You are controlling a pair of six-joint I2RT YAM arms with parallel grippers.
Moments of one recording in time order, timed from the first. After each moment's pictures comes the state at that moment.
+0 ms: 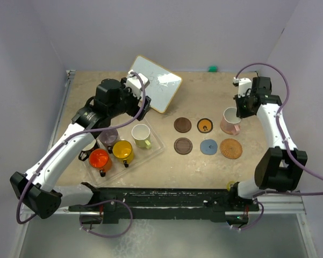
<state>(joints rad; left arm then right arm) -0.56 1.25 1.32 -0.46 0.11 0.15 -0.11 1.45 1.29 -0.77 -0.11 -0.37</state>
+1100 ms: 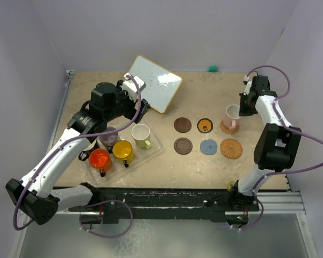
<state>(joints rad) -0.54 1.18 1.26 -0.46 0.12 0.17 -0.19 1.73 1.38 -0.68 -0.01 -0.08</state>
